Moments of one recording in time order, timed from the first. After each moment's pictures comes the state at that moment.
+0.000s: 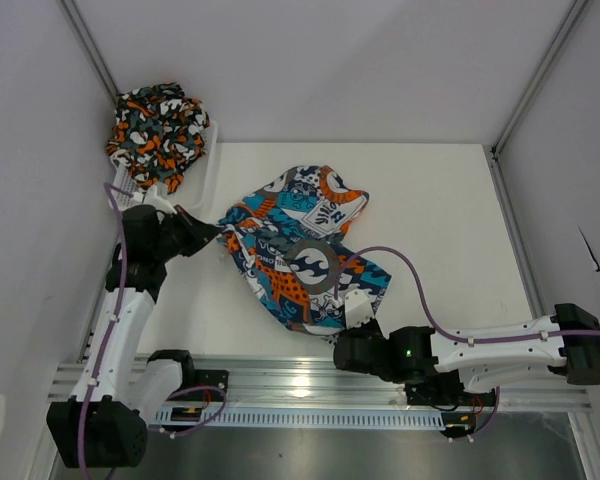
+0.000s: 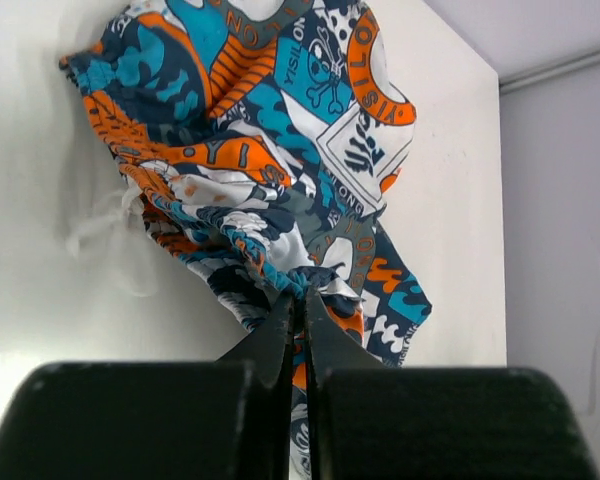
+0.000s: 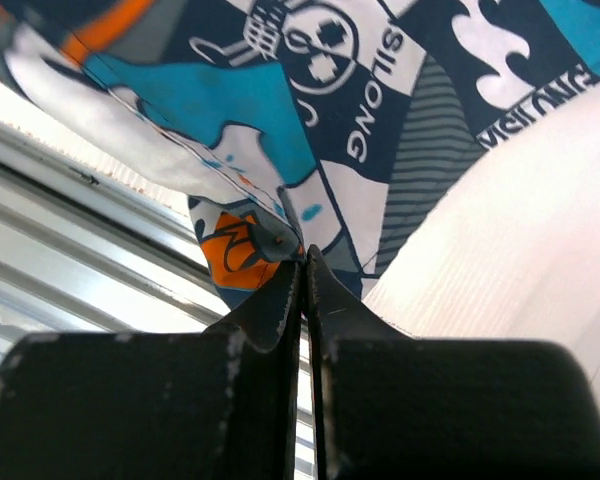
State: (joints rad) left arm -0.01 0.90 0.75 -0.33 0.37 -0.66; right arm 1.54 1.10 0.68 -0.67 0.71 0.83
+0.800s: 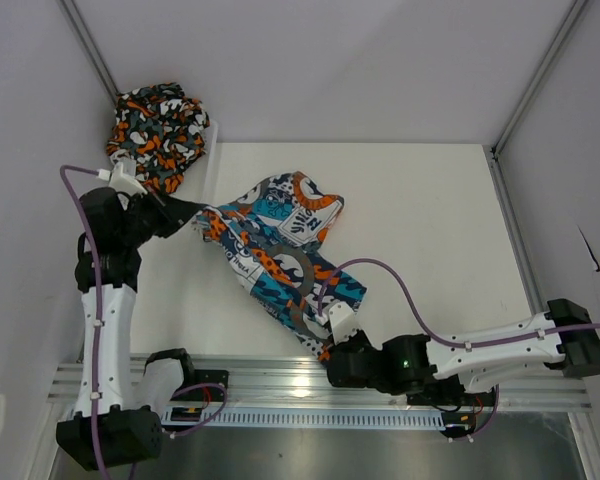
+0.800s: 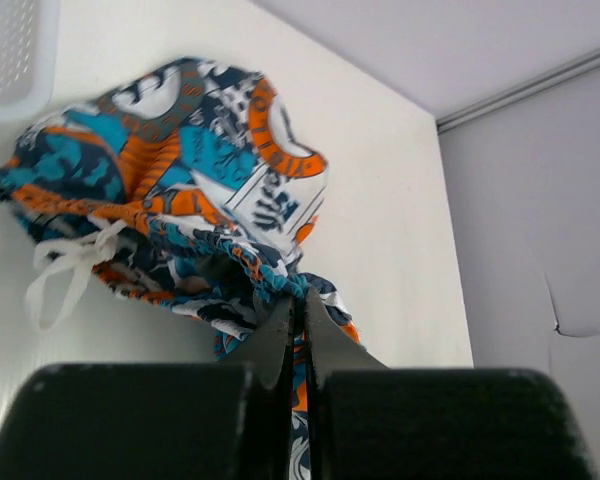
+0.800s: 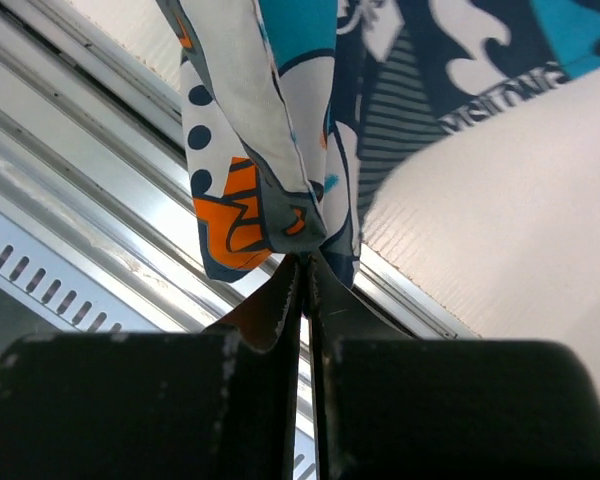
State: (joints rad) left arm 0.20 0.91 0.99 -0.47 0.57 -0.59; right arm 1.65 1.15 0.74 -0.63 0.62 0.77
